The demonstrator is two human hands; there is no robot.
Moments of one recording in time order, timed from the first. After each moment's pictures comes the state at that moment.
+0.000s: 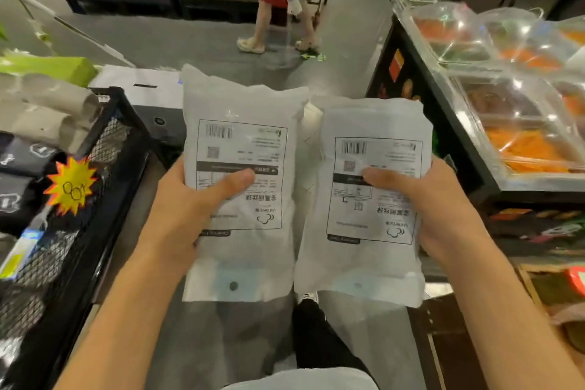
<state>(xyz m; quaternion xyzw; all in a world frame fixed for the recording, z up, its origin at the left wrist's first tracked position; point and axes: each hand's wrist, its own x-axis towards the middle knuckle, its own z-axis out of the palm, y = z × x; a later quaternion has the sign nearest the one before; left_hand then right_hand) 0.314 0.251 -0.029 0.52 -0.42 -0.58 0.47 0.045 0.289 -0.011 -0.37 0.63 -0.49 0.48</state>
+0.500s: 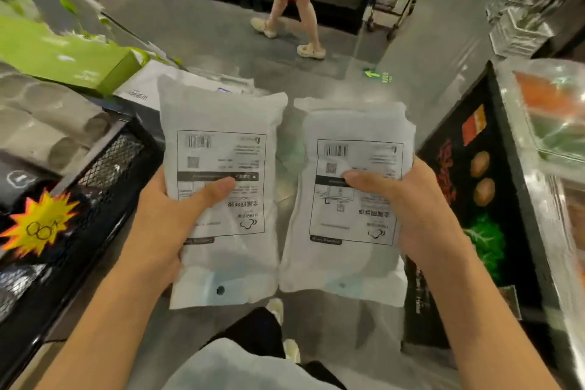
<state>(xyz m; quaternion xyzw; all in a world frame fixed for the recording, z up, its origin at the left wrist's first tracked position) 0.248 0.003 -0.040 0.61 -0.30 -0.48 0.55 -0.020 -0.045 -0.013 -0.46 0.56 -0.41 0.56</state>
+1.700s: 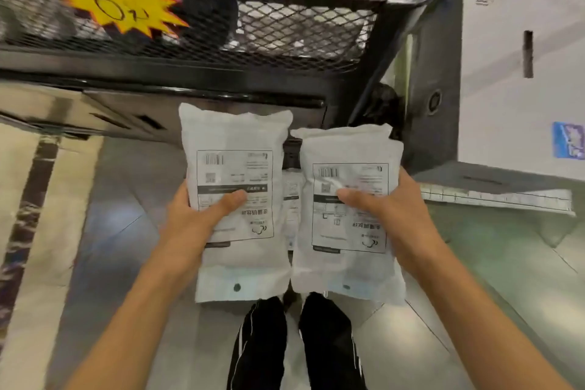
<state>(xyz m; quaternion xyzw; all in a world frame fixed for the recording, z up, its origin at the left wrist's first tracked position) 0.359 -0.160 -0.376 0.66 0.29 -0.18 0.67 0.353 -0.430 -0.374 -0.68 0.29 0.16 0.66</state>
